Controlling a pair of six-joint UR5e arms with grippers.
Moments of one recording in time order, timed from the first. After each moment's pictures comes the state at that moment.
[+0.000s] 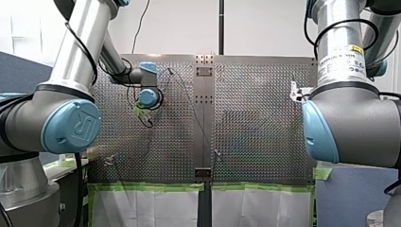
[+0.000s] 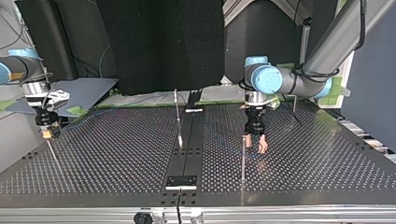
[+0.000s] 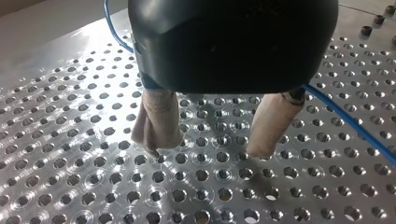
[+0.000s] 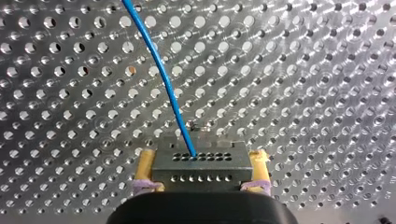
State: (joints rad) left arm -0.19 -1.92 -1.76 -2.49 -1.77 -2.33; right arm 1.49 -1.05 1.46 -0.46 1.06 1.61
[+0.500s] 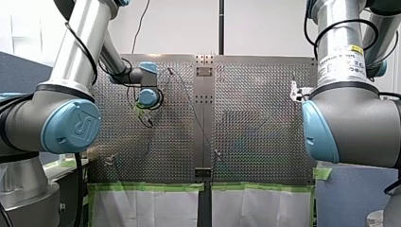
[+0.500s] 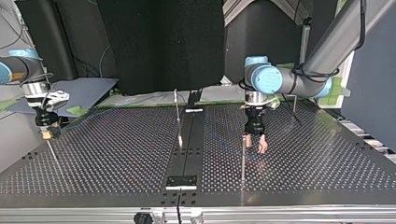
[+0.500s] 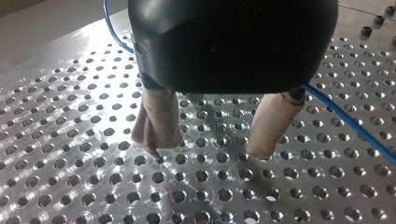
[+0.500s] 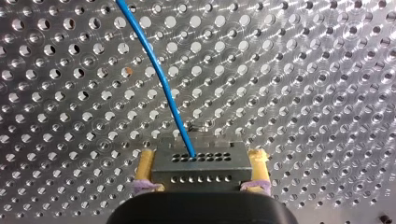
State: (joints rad) left arm -0.19 -1.92 -1.76 -2.49 -1.77 -2.33; right arm 1.49 -1.05 1.46 -0.48 1.06 1.63
